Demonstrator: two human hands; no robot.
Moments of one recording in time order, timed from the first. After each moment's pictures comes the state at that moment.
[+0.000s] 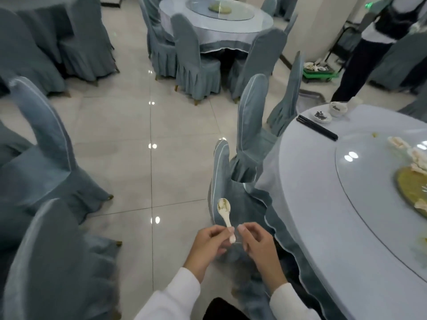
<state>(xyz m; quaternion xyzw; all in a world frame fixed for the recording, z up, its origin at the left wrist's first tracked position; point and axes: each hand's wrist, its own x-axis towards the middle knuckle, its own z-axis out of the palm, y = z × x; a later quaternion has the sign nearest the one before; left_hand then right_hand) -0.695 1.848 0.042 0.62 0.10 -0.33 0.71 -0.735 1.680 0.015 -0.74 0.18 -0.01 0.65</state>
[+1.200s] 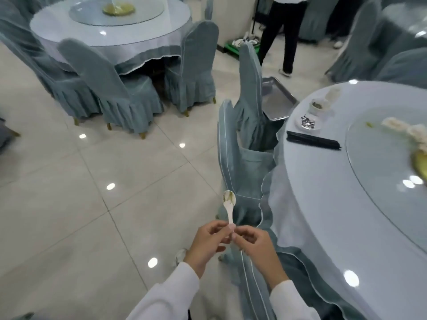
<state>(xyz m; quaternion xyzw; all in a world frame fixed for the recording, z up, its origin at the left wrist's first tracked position) -0.151 1.780 0.036 0.67 -0.04 -0.46 0.58 -0.263 1.654 0.004 -0.67 0.31 -0.10 0.67</state>
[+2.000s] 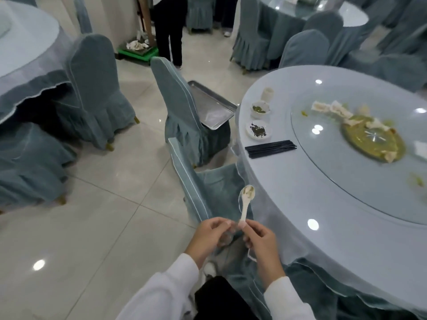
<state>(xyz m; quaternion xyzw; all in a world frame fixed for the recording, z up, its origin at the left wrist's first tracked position) 0.101 1.589 0.026 0.62 -0.22 -0.61 0.44 -0.063 1.546 -0.012 -0.43 0.55 -0.35 0.62</state>
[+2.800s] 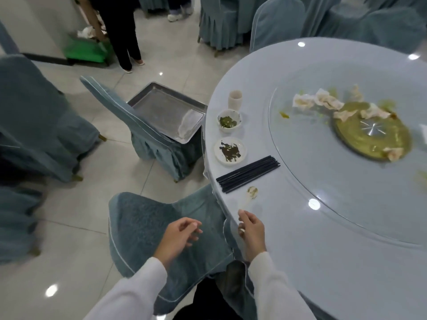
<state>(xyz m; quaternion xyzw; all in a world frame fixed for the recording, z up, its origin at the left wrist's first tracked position) 0.155 1.327 -0.021 0.71 -0.28 -0.57 0.30 -0.059 1.265 -0.090 -0.19 0.66 -0.38 0.62</state>
